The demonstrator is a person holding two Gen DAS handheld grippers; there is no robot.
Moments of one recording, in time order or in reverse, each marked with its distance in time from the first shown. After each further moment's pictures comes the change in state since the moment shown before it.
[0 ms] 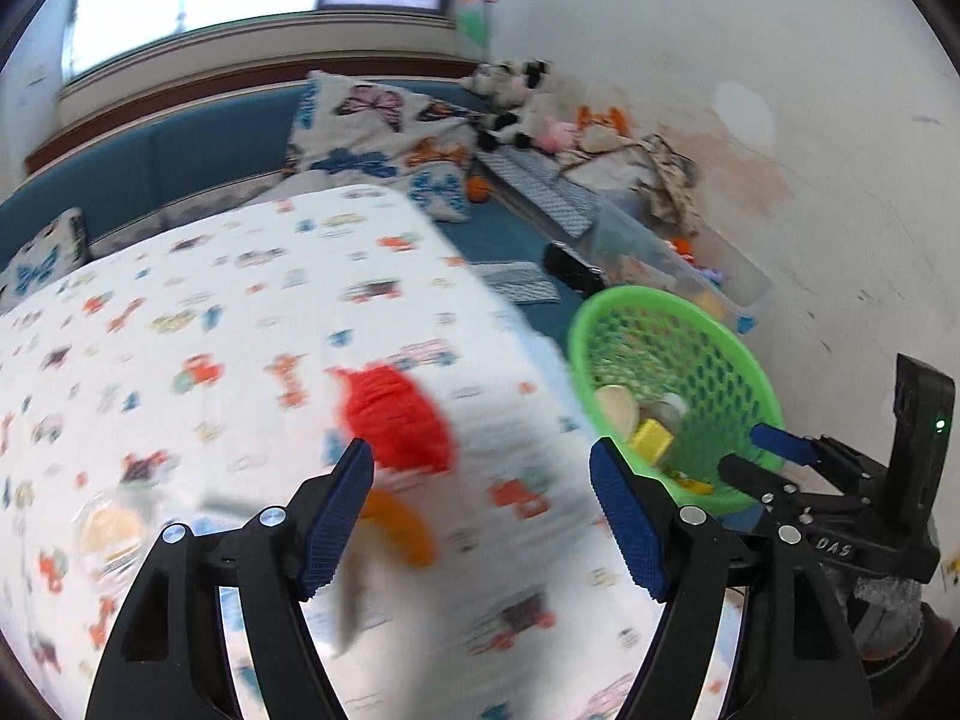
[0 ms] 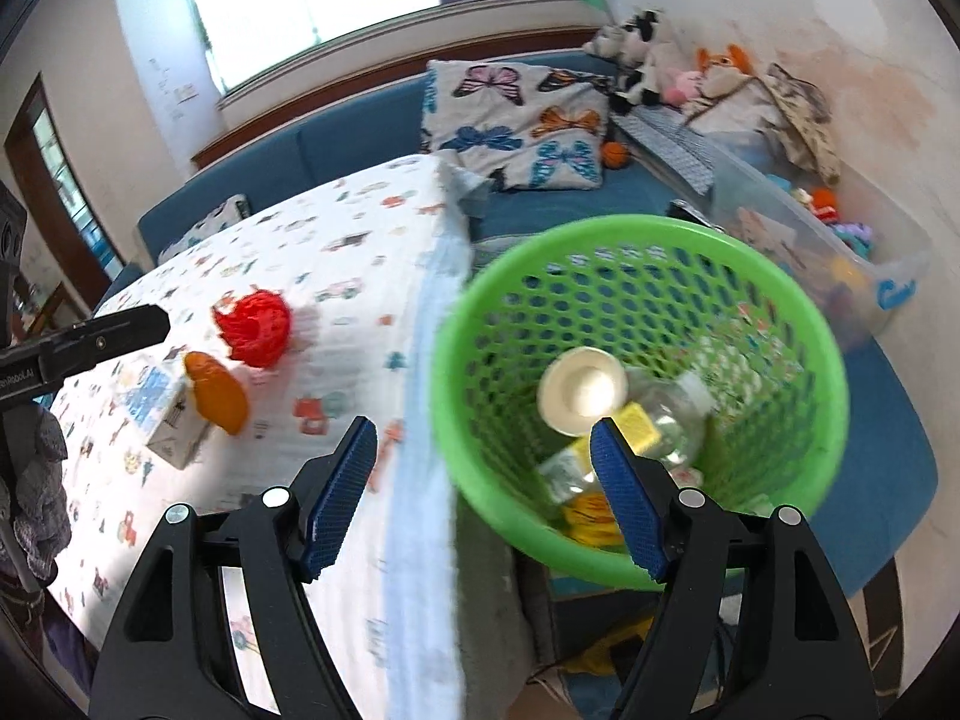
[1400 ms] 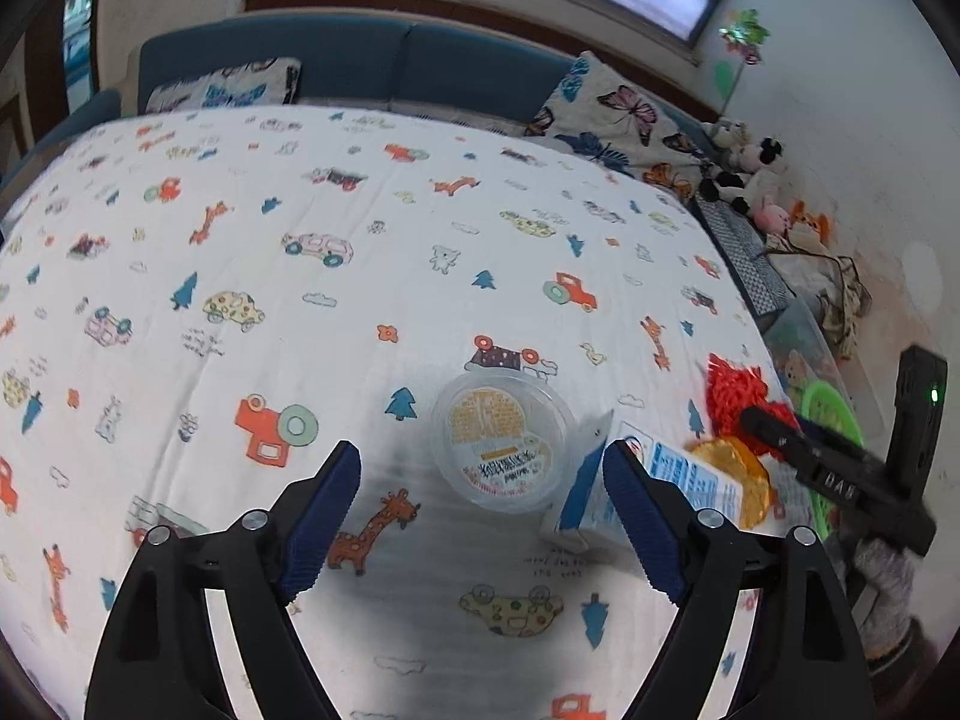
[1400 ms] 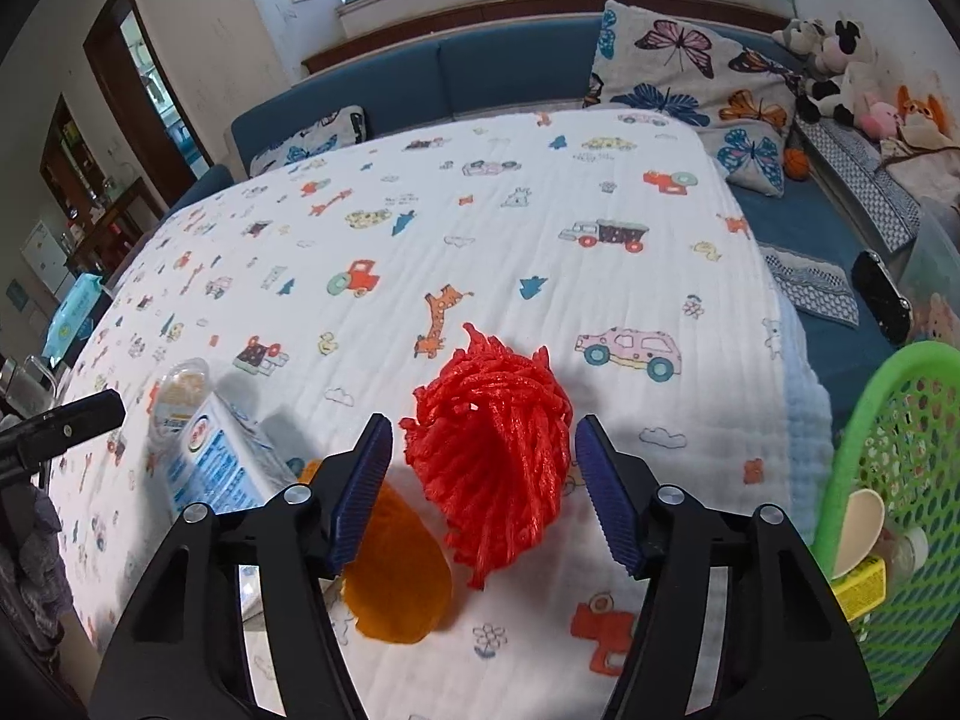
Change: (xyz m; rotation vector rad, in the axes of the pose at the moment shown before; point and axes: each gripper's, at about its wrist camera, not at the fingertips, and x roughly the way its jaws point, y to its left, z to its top) left arm -0.043 0.193 -0.058 -0.449 0.035 0.237; right arm 0.143 0.155 0.061 -0.205 0.159 0.203
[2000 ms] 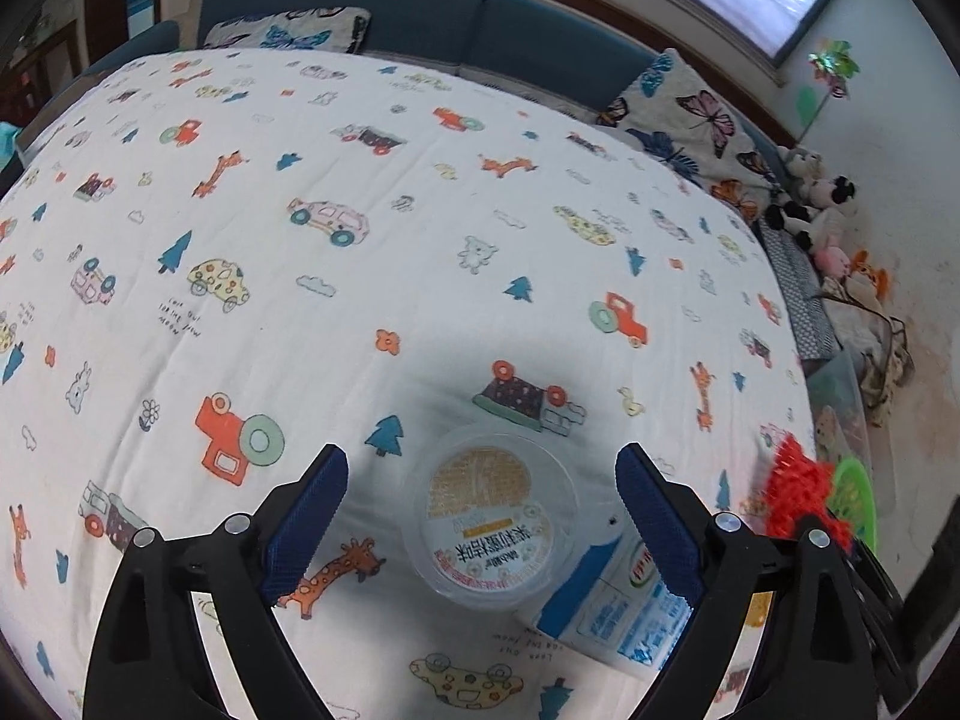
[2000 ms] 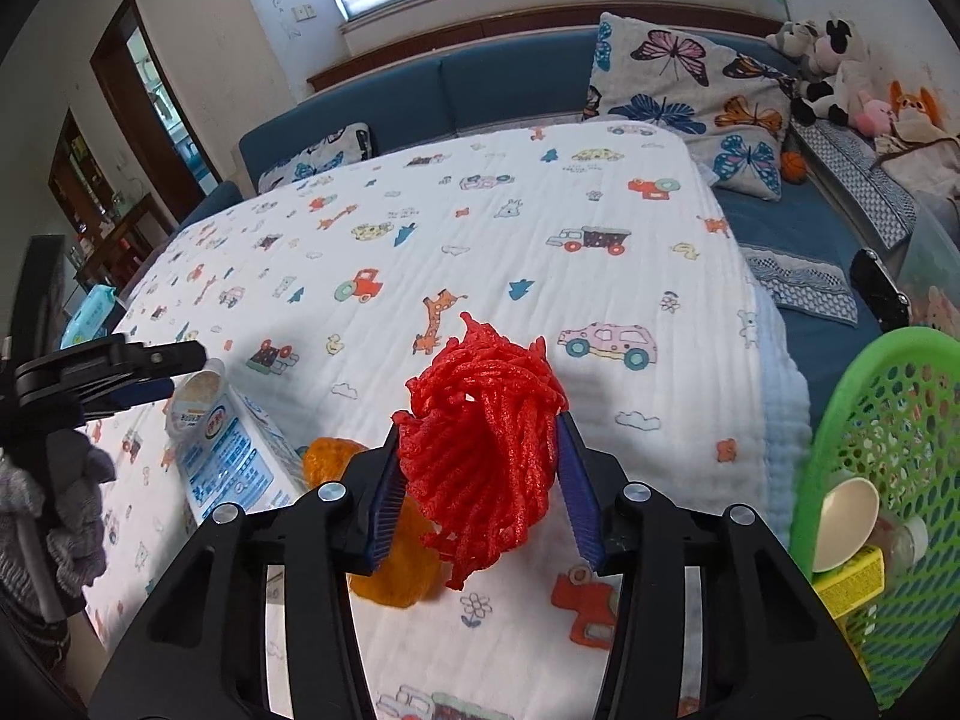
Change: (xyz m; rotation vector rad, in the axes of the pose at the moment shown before) left arm 0.043 -0.003 0.027 -0.176 0.068 0.089; right arm -0.025 -0.010 -0.010 0.012 -0.049 0.028
